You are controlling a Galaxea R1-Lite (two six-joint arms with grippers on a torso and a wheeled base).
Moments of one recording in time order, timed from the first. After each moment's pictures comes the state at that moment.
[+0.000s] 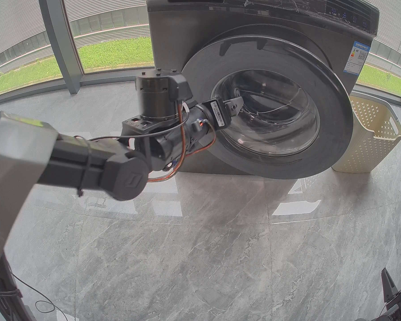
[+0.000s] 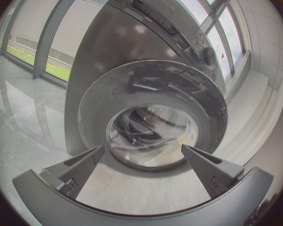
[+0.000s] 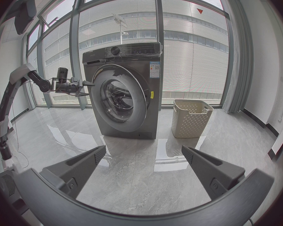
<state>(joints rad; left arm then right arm) -0.66 2.05 -1.45 -0.61 0.13 -0.43 0.00 0.02 -0.02 0.00 0.01 0.00</state>
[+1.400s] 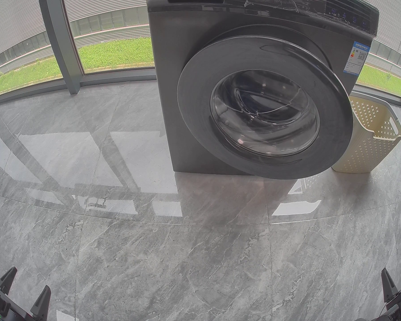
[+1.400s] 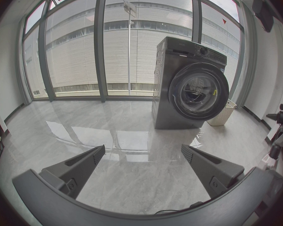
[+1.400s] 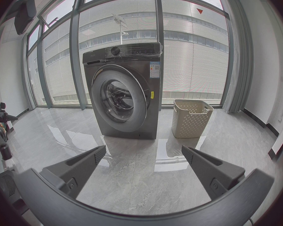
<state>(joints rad) -0.06 0.14 -0.04 0.01 -0.01 -0.02 0.00 0.02 -0.02 0.00 0.01 0.00</state>
